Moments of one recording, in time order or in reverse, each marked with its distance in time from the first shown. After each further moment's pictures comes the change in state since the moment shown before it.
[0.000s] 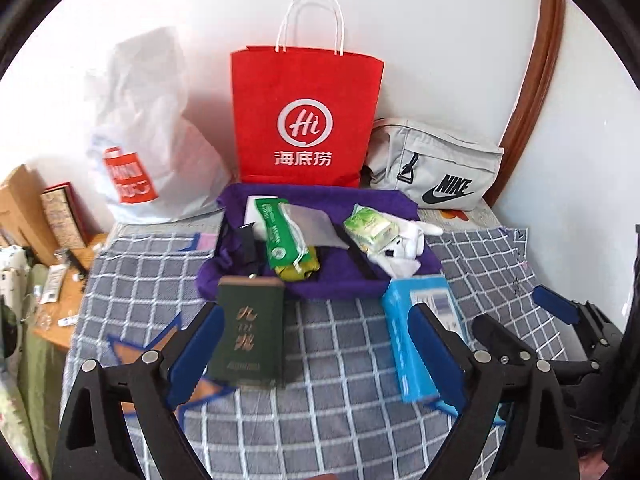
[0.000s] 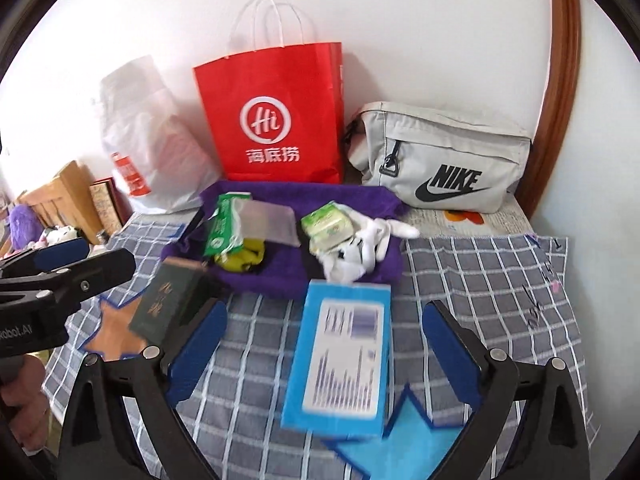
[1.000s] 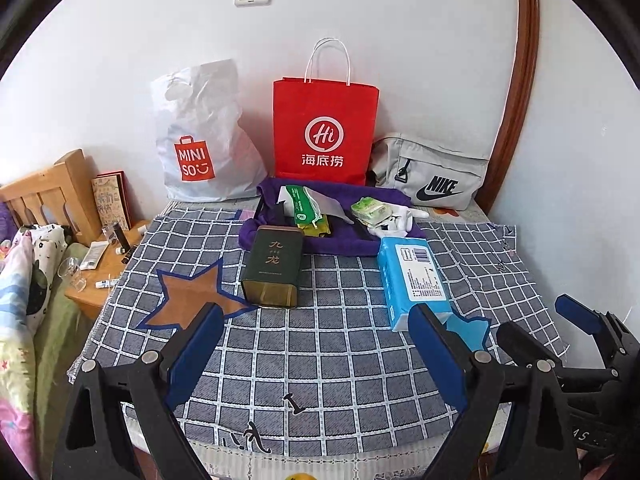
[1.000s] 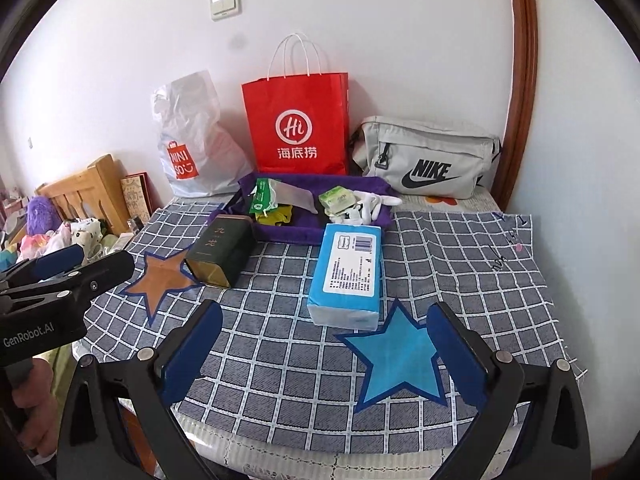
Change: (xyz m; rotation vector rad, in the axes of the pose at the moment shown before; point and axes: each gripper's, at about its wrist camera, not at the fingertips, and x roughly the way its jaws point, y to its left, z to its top) left arm -0.116 -0.013 -0.106 -0.046 -0.126 0.076; right arm -0.127 0.012 -0.097 -0.027 -0.095 0.012
